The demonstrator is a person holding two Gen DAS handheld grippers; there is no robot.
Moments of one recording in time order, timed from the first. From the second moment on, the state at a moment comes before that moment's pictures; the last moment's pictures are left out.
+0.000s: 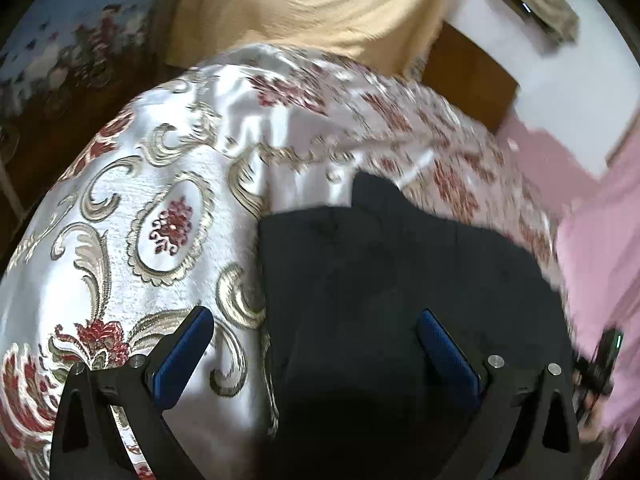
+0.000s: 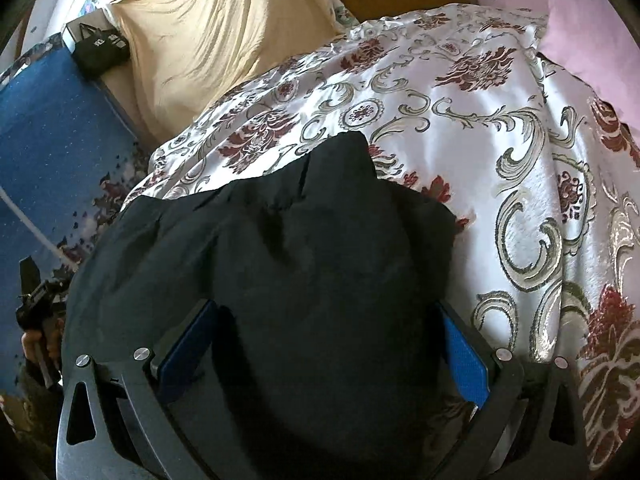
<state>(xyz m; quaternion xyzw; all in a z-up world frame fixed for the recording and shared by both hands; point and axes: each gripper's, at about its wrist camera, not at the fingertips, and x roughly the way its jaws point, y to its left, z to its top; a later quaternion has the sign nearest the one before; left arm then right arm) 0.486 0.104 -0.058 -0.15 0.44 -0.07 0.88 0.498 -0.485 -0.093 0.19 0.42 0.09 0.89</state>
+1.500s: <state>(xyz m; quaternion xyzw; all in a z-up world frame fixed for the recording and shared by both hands) 0.503 0.071 -0.107 -0.15 0.50 -0.29 0.80 0.470 -0.463 -0.126 0.27 0.46 0.15 0.83</state>
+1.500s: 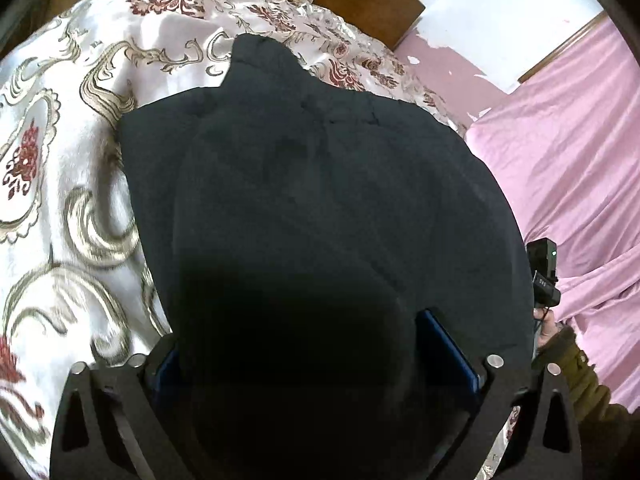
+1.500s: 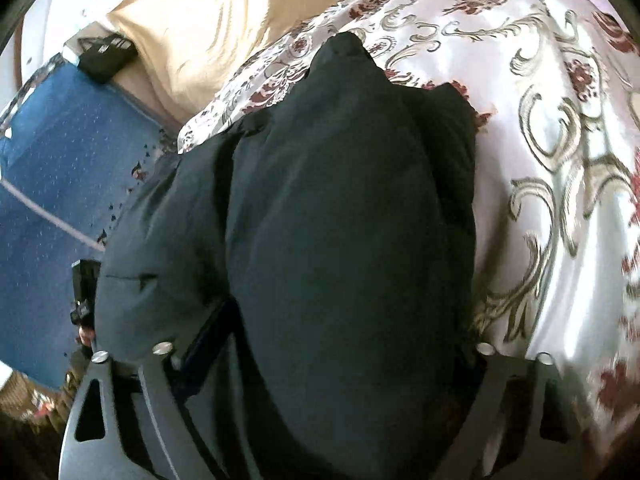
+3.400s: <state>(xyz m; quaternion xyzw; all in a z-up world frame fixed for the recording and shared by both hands) 0.301 0.035 -0.012 0.00 0.50 -0.10 0.86 0.266 -0.409 -0.040 0.20 0.44 0.00 0.87</state>
